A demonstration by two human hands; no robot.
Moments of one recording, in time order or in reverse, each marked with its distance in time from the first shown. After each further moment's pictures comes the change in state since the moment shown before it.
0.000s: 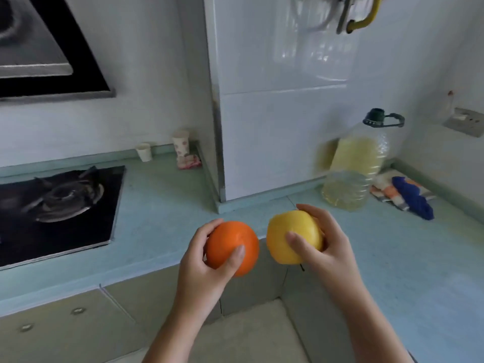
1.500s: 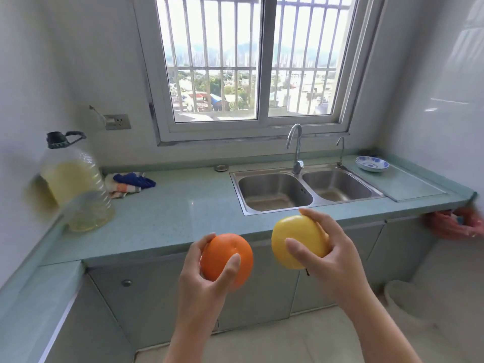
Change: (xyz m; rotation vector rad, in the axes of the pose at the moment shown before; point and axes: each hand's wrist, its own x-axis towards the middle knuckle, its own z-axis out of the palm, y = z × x) left_hand -0.089 0.022 0.007 -0.427 -1.266 0.060; right_hand -0.275 -0.118 0.071 -0.545 1.347 0.261
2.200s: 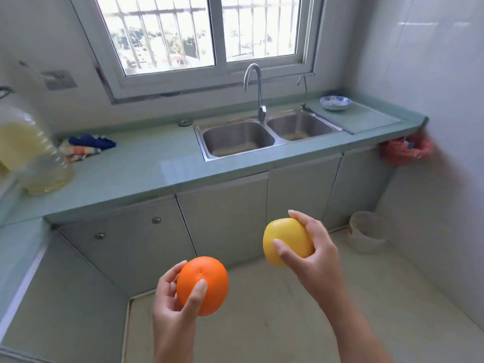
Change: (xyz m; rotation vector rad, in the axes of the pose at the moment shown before) left_hand -0.179 -0.077 0.038 -0.154 0.064 -0.271; right_hand -0.151 0.090 -0.086 0.003 0.101 0.179
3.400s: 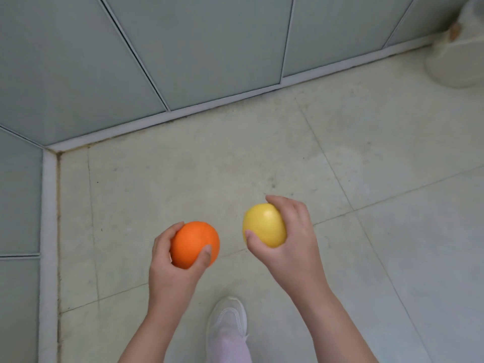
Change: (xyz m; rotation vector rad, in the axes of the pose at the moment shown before) left_hand 0.034 -0.603 -0.120 0.668 -0.027 -0.110; right_hand -0.179 0.571 0.185 -0.263 -0.185 0.297
